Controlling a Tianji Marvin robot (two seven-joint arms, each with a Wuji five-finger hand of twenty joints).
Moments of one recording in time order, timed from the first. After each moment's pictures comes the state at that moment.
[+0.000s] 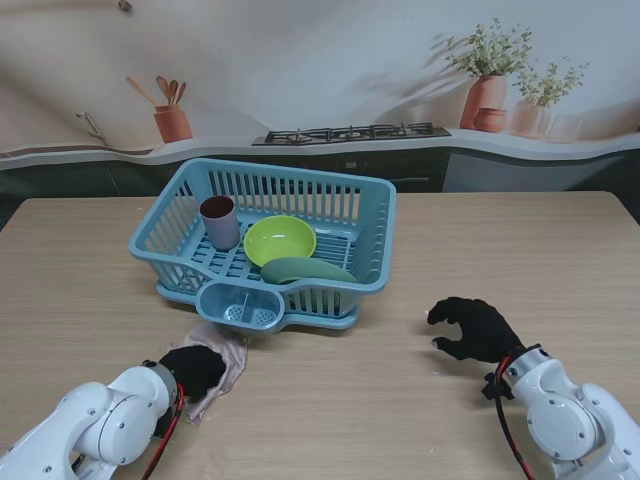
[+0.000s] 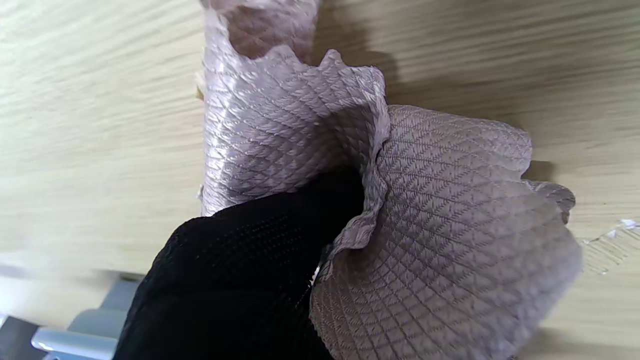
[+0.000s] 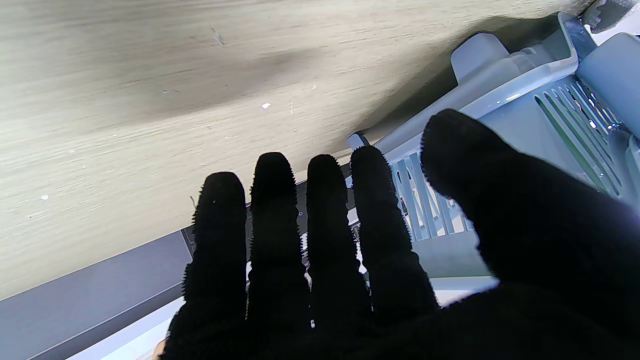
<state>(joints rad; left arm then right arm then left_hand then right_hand) 1.84 -1.00 -1.29 -1.86 0.99 0.10 -0.49 -1.84 -1.07 1.52 -1.62 -0.71 -0.35 0.00 1.13 -0.63 0.94 -0.16 0.92 0.24 1.04 0.52 1.01 0.54 0.80 0.67 0.92 0.60 1.13 1.01 0.80 0.66 1.60 0.76 0.52 -0.69 1.07 -0.16 0.60 0.12 0.85 0.33 0.60 0.14 0.81 0.42 0.52 0.14 0.82 0.48 0.26 0.15 1.21 0.59</state>
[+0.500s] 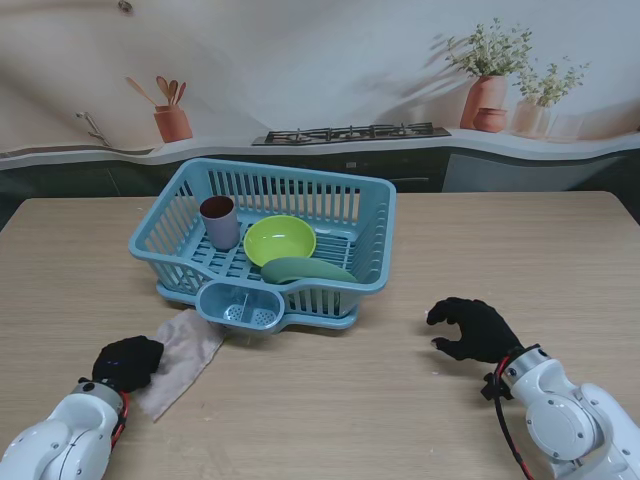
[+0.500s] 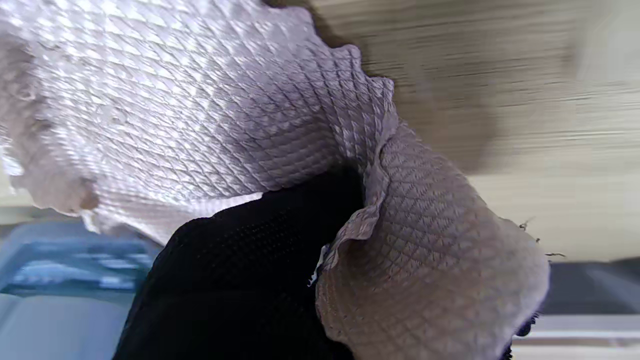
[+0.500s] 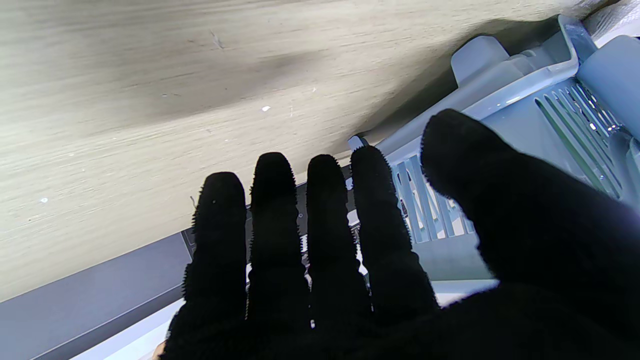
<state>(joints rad) 1.98 -1.05 -1.51 -1.70 1.13 0.05 0.01 -1.84 -1.07 1.51 -1.62 -0.71 -0.35 0.00 1.13 -0.63 0.92 -0.17 0.90 0.23 1.06 0.53 0.95 0.49 0.72 0.66 0.90 0.60 1.13 1.01 0.78 0.66 1.60 0.76 0.52 -0.69 1.07 -0.16 0.60 0.12 0.85 0.33 0.60 0.14 0.81 0.42 0.52 0.14 0.82 0.48 0.26 0.15 1.21 0.59</state>
